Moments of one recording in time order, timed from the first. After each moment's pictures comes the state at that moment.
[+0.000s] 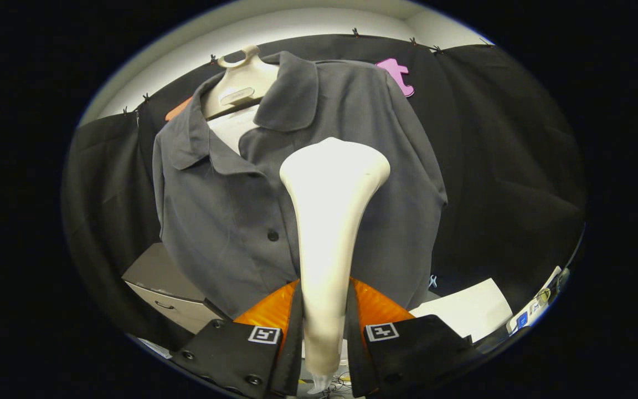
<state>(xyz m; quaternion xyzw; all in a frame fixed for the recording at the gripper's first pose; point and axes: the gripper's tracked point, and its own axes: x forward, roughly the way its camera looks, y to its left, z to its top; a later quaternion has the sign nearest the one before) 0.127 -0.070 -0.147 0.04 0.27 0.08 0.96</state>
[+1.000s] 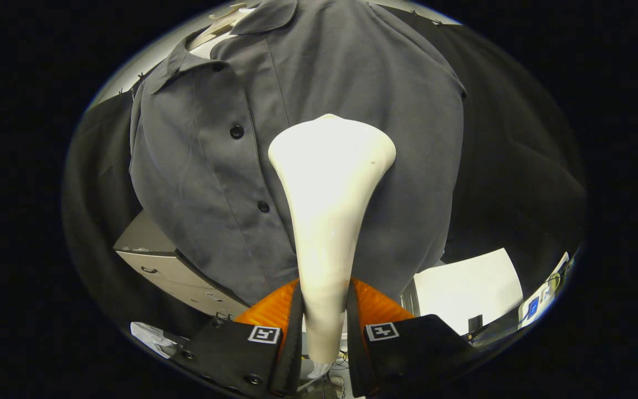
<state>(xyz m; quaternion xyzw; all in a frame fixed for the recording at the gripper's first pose) 0.097 -0.081 -0.270 0.04 0.37 0.10 0.92</state>
